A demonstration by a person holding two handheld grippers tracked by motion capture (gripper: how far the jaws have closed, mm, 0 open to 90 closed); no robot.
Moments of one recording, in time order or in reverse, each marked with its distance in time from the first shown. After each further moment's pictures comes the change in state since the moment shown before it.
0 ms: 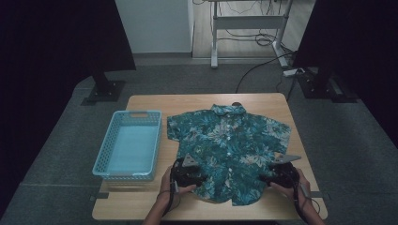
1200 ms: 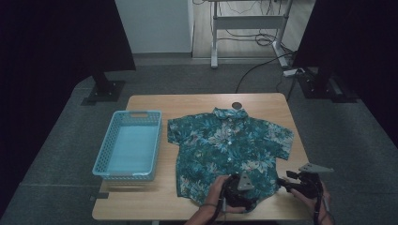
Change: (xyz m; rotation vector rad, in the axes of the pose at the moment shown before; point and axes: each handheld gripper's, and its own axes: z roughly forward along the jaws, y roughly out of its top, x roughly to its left) left arm -0.159 0.057 0.067 -0.003 -0.180 0.335; right arm -0.035 -0.052 -0.039 -0.157 0.010 0.200
